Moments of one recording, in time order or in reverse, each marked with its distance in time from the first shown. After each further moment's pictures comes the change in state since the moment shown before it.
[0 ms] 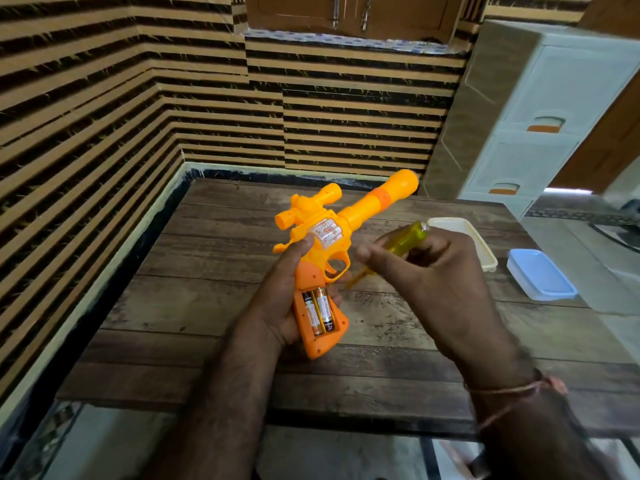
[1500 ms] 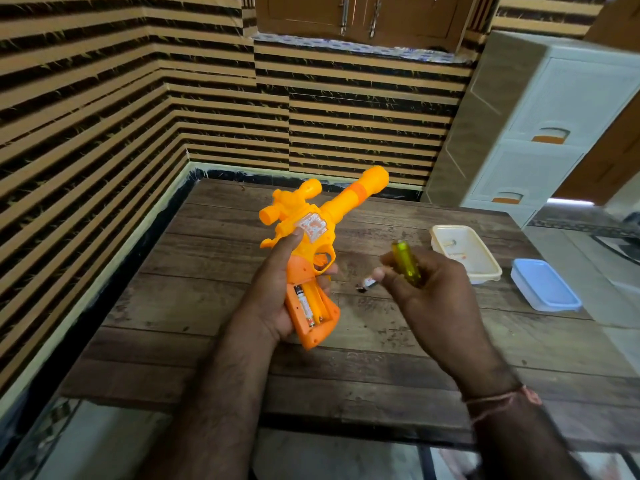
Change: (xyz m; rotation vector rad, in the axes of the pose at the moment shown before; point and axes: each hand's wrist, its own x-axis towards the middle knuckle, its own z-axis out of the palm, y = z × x) left_hand -0.004 0.014 -0.007 0.051 0.166 0.092; right_hand 0.002 0.044 -0.001 -0.367 0.096 0.066
